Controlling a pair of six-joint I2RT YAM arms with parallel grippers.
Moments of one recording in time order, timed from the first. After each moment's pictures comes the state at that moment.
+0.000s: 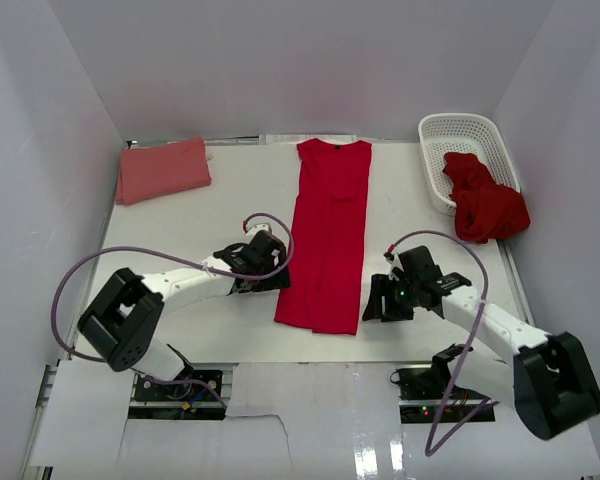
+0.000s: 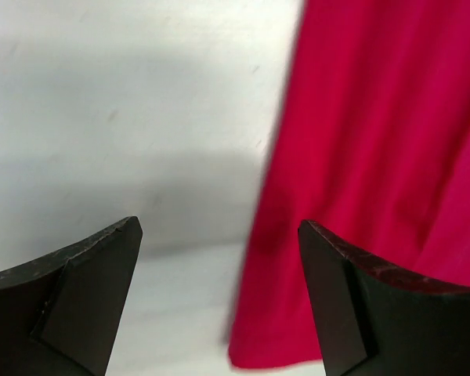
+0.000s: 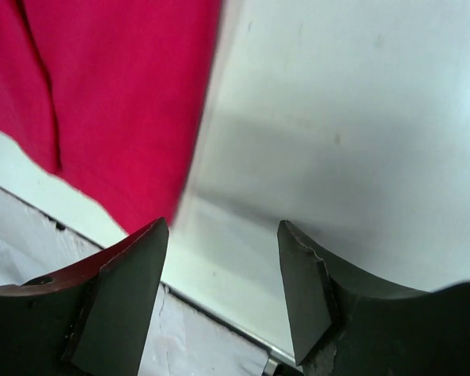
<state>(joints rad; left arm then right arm) -0.74 1.54 0.84 -0.30 -0.24 -0.72 0.43 1.15 0.50 -0.46 -0.37 0.39</state>
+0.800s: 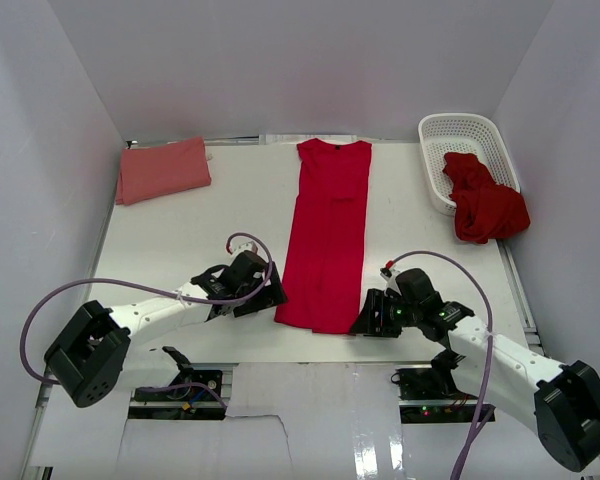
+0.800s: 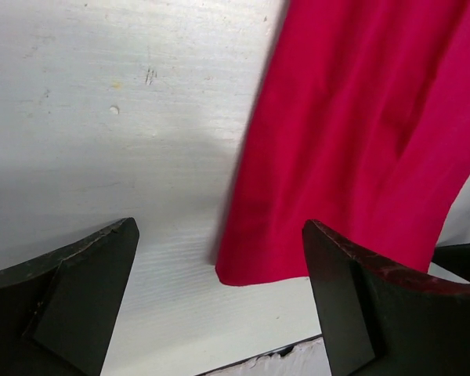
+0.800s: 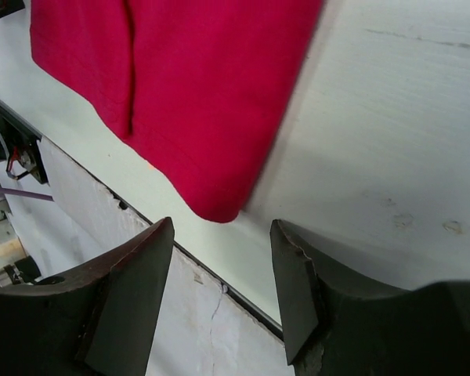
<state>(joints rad) -0.76 1.24 0.57 -0.29 -0.09 -0.93 0.59 0.86 0.25 -0.26 -0.44 0.69</state>
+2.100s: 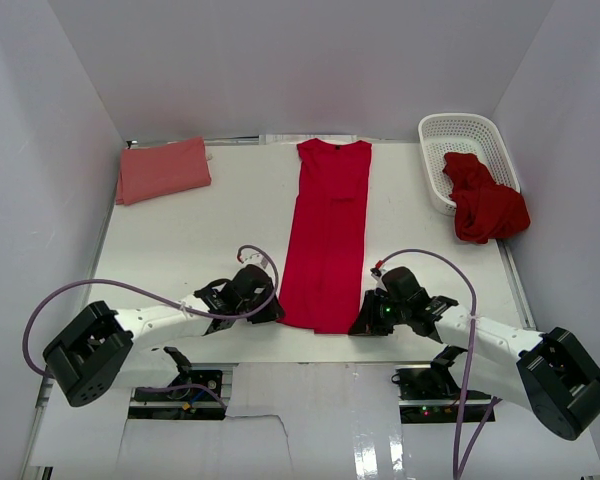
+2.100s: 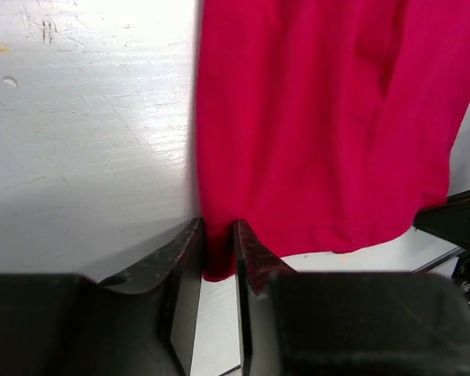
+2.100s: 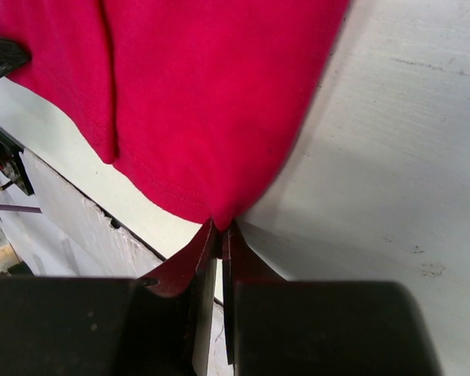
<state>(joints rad) -0.85 1.23 0.44 -0.07 -0.04 -0.89 0.68 1.05 0.28 -0.13 -0.38 0.75</state>
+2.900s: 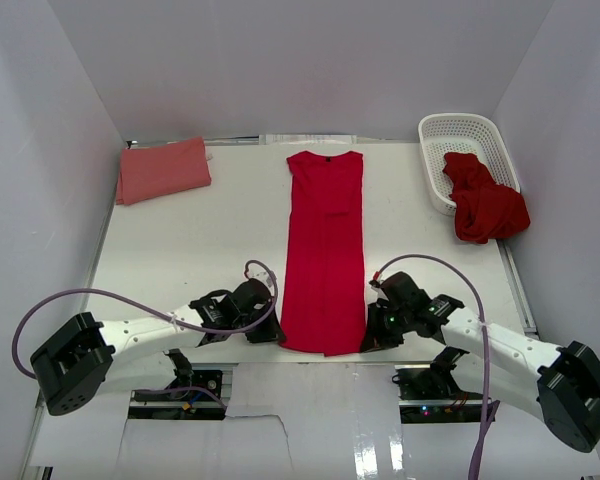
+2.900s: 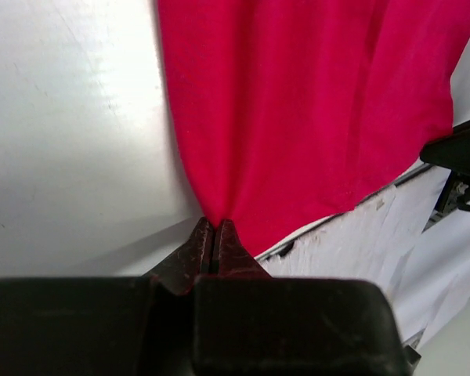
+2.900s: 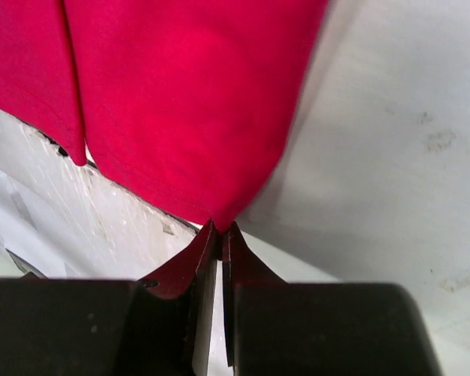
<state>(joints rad) -0.96 1.14 0.41 -0.18 0.10 -0.95 0.74 0.96 0.34 -0.45 -0.38 0.66</state>
